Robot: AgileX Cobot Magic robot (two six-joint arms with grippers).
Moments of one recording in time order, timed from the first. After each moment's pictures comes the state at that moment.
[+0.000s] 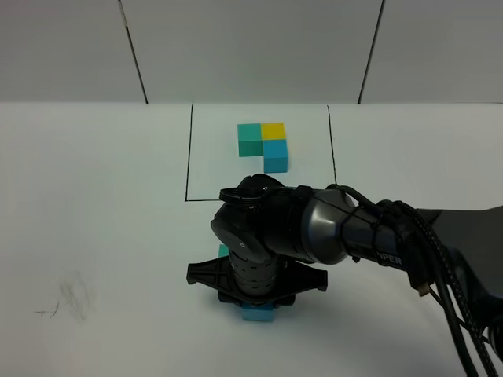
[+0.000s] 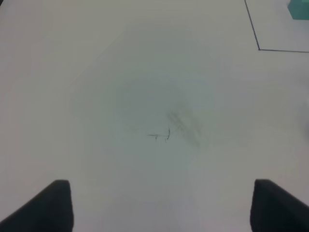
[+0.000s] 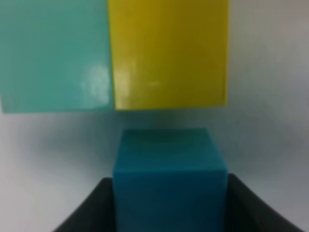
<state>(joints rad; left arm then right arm) 0.02 -0.01 -0.51 0.01 1.07 -0.06 0.89 2.10 -1.45 -0.15 0.88 1.08</state>
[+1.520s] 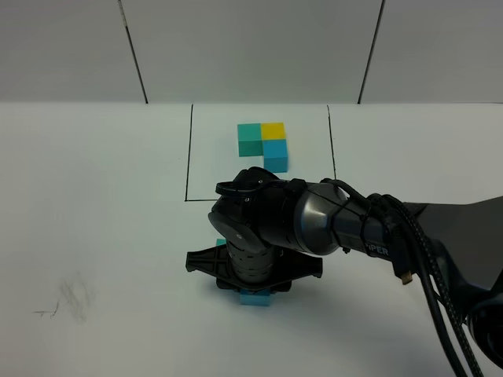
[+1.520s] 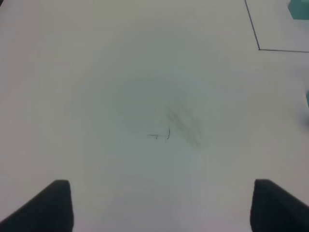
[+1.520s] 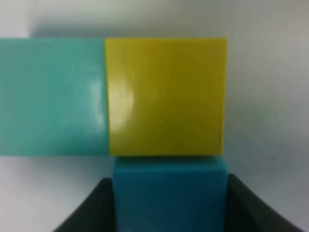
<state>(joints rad) 0.02 -0.01 -0.51 0.01 1.07 -0.06 0.87 2.15 -1.50 -0.19 0.87 1.07</state>
